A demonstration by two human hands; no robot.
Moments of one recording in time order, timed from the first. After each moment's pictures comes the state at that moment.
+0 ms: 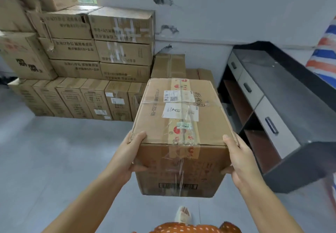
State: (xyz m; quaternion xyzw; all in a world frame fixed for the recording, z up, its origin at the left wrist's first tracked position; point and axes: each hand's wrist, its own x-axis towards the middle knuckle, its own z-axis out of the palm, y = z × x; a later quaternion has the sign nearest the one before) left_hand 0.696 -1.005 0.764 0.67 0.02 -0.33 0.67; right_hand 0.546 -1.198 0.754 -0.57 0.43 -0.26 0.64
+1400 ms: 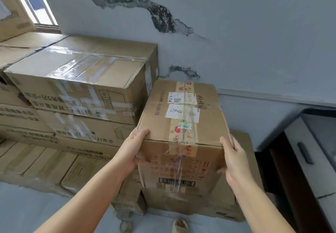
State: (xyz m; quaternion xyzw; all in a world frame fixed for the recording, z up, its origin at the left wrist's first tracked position) left_hand 1.417 -1.547 0.756 0.67 0.09 -0.32 0.67; right_hand 1.278 -1.752 0.726 -0.56 0.42 -0.23 0.67
